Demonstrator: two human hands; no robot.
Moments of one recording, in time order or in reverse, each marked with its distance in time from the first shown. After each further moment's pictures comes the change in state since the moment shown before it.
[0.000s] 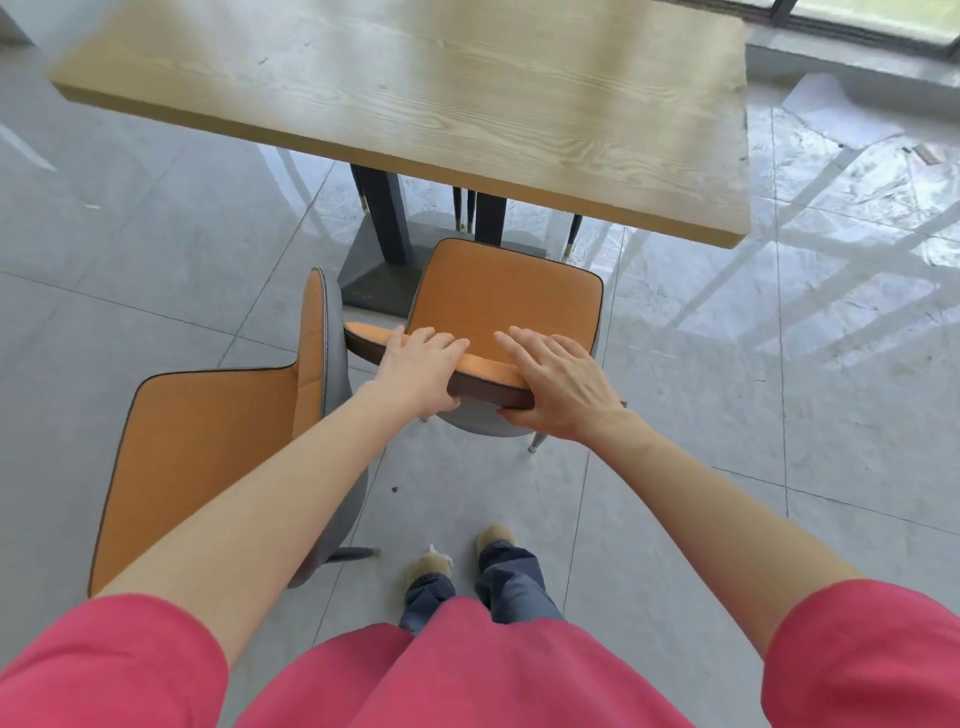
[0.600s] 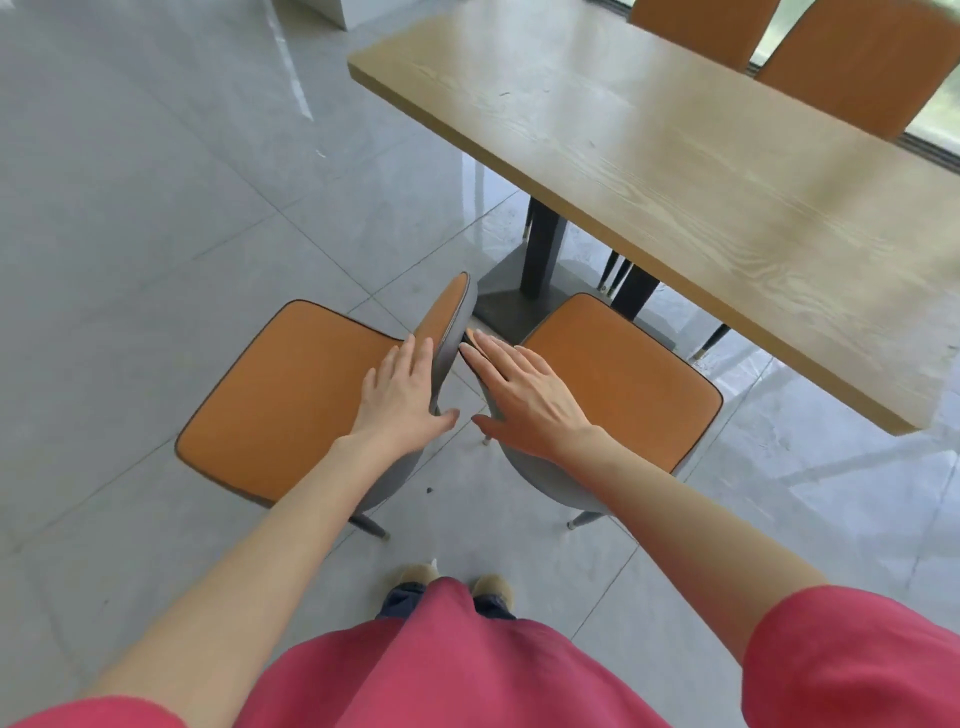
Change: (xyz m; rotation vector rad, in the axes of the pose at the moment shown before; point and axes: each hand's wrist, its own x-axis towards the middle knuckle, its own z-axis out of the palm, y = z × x) left_hand -0.072 -0.035 0.034 -0.525 0.220 -0.639; right_hand 0.078 -0.066 -0.002 -0.029 0.078 -0.593
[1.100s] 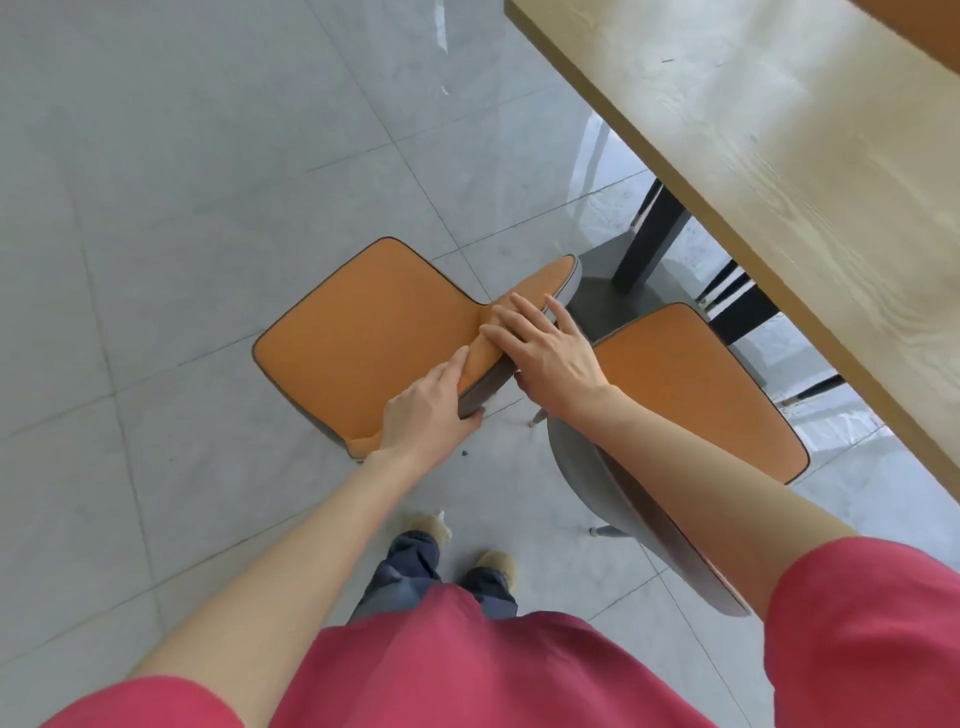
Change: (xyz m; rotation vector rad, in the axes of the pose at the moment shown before) left_hand -0.024 -0.028 0.033 -0.210 0.144 -0.240; right_hand 0.072 -0.008 0.018 -0.135 -0.062 -0.289
